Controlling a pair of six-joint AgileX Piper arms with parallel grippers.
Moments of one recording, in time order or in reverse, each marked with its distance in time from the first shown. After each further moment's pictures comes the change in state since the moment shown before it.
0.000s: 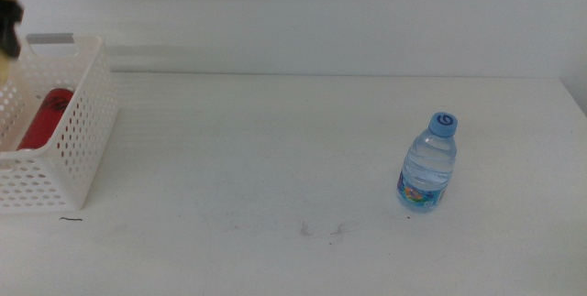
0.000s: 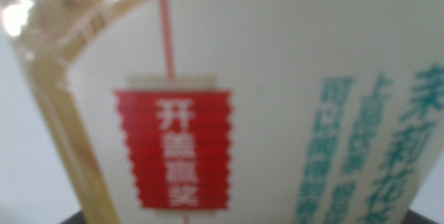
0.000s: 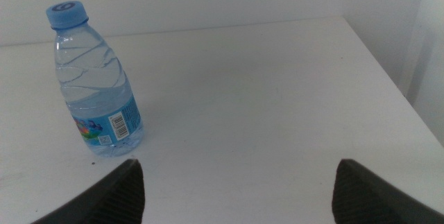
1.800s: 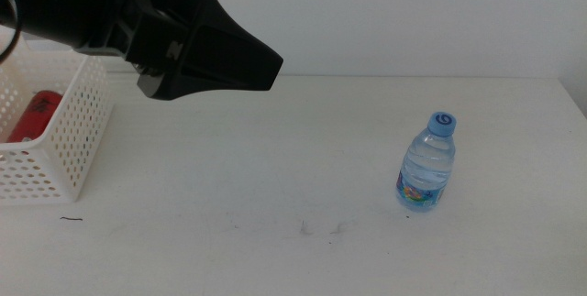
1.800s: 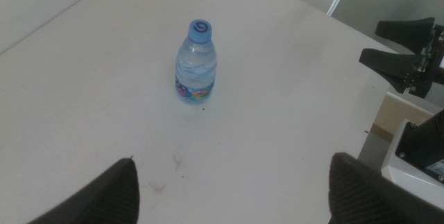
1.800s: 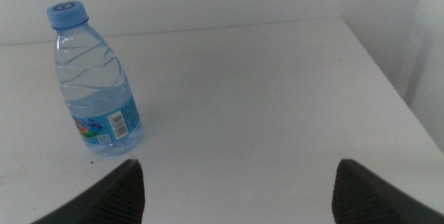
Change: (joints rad) left arm -0.640 -0.679 0.402 -0.587 -0.025 0.313; right arm 0.000 0.000 0.000 -0.005 0.000 0.000
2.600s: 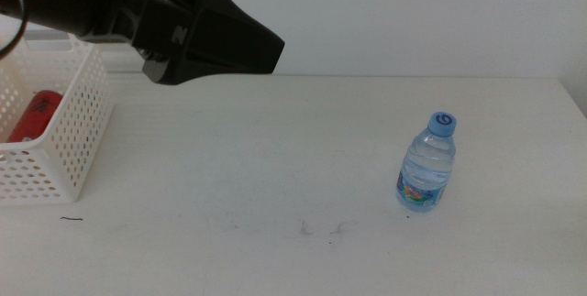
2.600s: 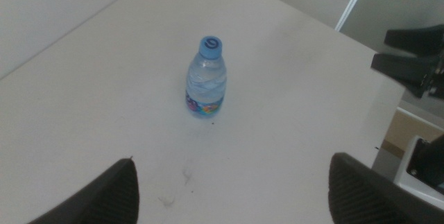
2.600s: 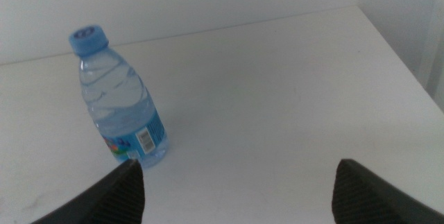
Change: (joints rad) left arm 0.000 0.000 0.000 0.000 -0.043 0.000; right arm 0.000 0.129 -0.094 0.090 0.006 0.000
